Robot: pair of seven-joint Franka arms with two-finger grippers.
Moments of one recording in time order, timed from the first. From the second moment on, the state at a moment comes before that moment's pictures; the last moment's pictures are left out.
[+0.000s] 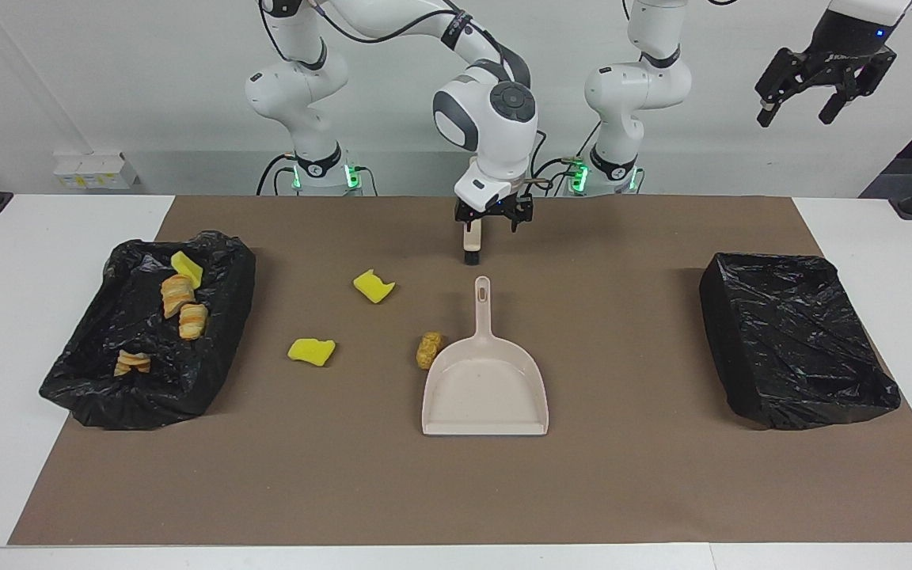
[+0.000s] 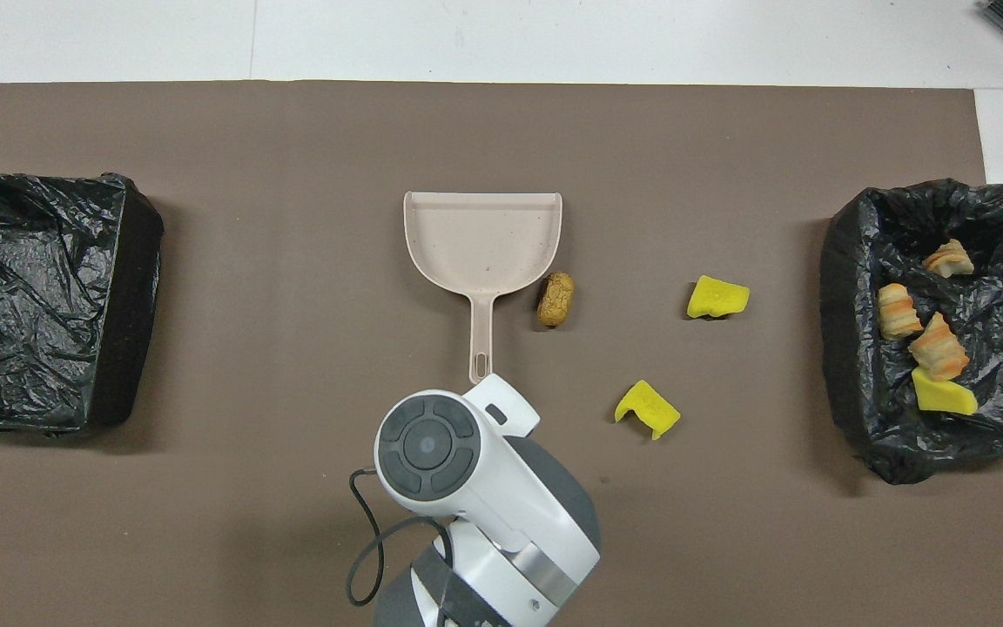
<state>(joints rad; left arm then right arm) 0.06 -0.13 -0.06 -1.38 0.00 1.29 -0.01 0.72 0.19 0.11 -1.88 0.08 1.94 0.82</state>
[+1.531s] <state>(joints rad) 0.06 -0.13 -0.06 -1.38 0.00 1.29 -0.01 0.89 -0.04 0.11 -2.34 0.32 2.14 0.98</state>
